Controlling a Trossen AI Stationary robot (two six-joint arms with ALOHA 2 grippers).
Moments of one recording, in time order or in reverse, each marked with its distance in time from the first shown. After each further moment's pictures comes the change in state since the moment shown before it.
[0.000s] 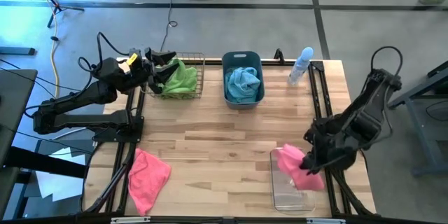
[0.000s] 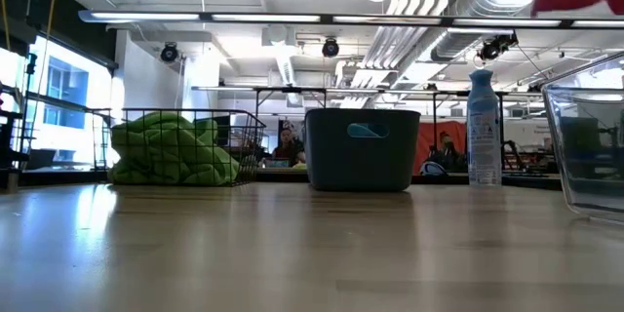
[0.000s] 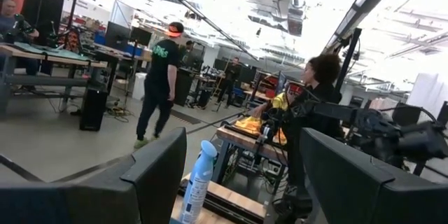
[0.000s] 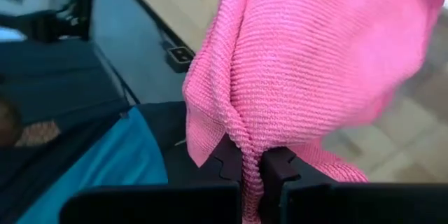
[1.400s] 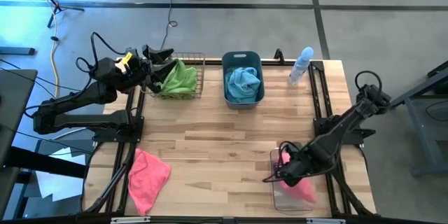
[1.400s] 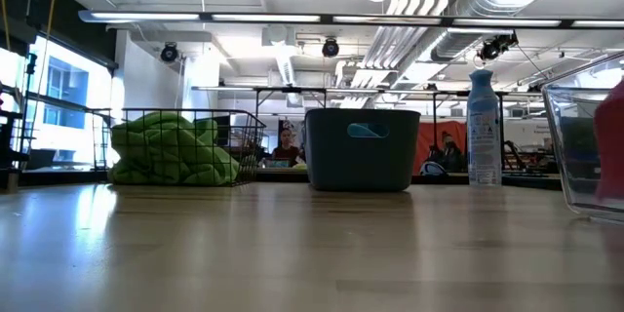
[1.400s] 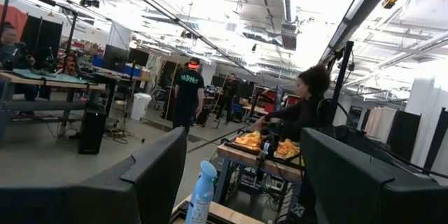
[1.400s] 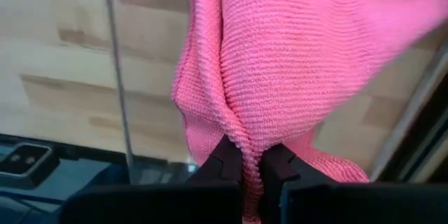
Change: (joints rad) left arm 0.000 0.000 0.000 0.072 0.001 0.046; right arm -0.146 0.420 0.000 -0.058 -0.288 0.393
